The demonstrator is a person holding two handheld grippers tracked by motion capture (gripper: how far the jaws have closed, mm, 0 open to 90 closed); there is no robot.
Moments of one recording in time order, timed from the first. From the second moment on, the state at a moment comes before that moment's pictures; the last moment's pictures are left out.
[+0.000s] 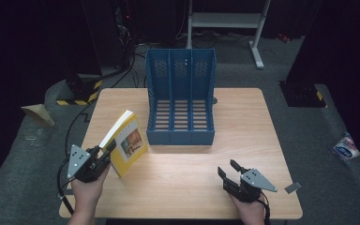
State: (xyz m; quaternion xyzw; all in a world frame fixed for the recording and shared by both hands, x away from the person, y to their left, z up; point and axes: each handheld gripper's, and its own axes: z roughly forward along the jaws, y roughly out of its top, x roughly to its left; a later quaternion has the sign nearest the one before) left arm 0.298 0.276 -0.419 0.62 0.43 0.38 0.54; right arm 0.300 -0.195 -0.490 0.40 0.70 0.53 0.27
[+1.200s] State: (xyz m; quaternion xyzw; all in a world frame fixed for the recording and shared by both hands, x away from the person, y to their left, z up) left arm 0.298 0.270 -0.415 0.64 0.43 0.38 0.52; right arm 0.304 -0.192 -0.500 0.37 0.74 0.50 0.27
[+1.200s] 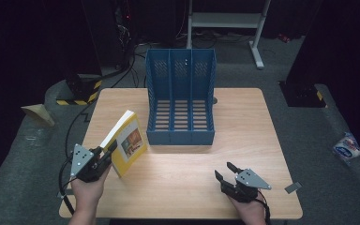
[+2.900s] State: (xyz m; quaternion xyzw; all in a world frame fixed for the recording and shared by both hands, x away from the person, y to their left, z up) left arm 0.334 0.229 -0.289 0.59 0.43 0.35 0.59; right arm 0.299 -0.204 -0.494 0.37 0.73 0.51 0.28
